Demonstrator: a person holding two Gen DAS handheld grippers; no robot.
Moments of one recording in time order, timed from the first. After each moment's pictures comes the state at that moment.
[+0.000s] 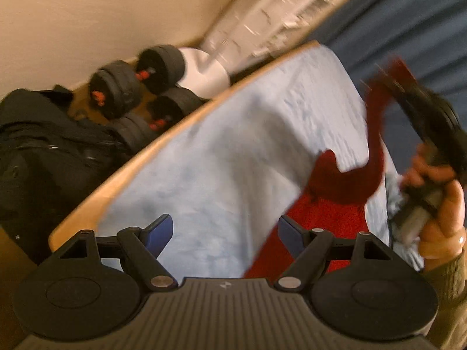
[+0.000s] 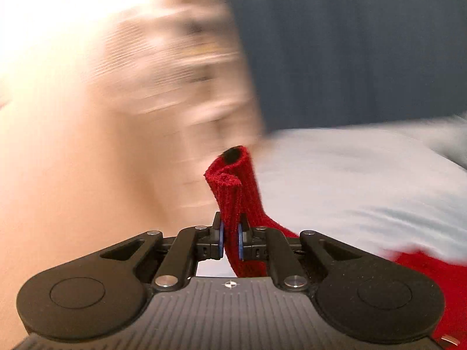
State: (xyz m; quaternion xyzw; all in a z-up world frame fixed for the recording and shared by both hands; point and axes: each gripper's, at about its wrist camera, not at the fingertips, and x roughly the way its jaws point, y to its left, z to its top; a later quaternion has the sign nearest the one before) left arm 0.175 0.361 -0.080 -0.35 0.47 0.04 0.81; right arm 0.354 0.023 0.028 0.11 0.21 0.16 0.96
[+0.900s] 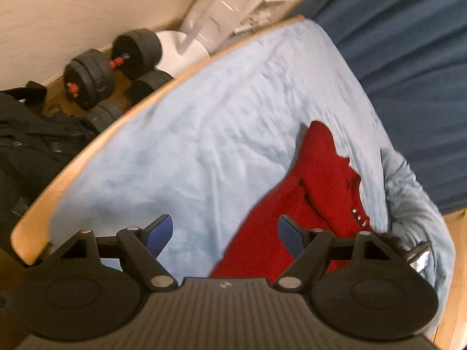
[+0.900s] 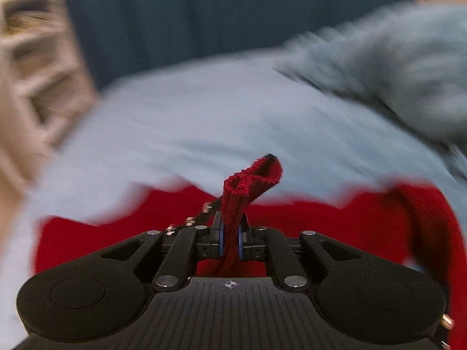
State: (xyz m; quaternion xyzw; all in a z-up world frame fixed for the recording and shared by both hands) left arm 0.225 0.286 -0.088 -0.32 0.51 -0.01 0.80; right arm 0.349 -0.309 -0.157 0.17 0.36 -0.15 0.91
